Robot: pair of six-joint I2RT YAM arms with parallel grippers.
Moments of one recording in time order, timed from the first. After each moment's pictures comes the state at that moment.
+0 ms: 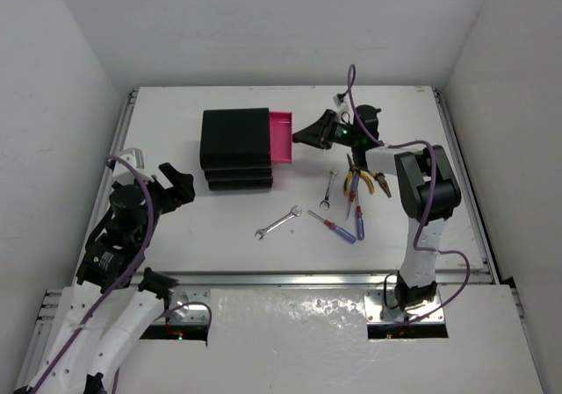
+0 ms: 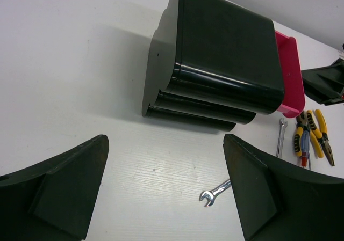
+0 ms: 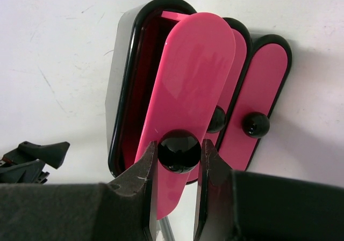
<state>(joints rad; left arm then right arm) -0.28 0.50 0.77 -0.63 -0.31 -0.50 0.23 2.03 1.12 0.72 -0.85 1.01</state>
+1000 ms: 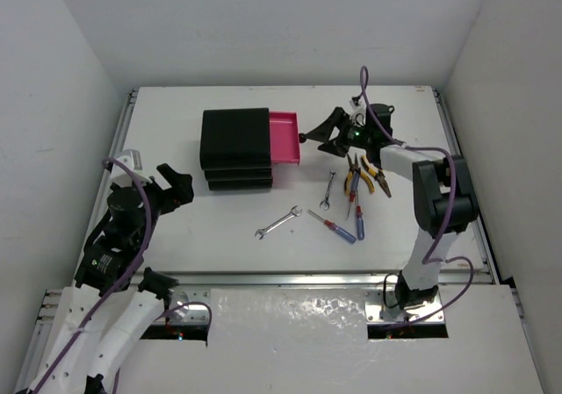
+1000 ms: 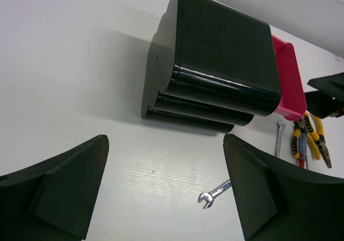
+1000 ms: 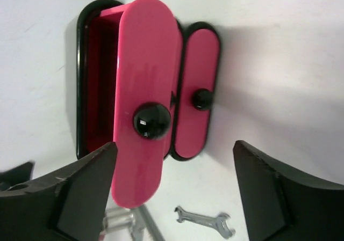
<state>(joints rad) -0.28 0.48 0.77 -0.63 -0.31 -0.50 0.16 1.93 1.10 0.38 -0.79 0.83</state>
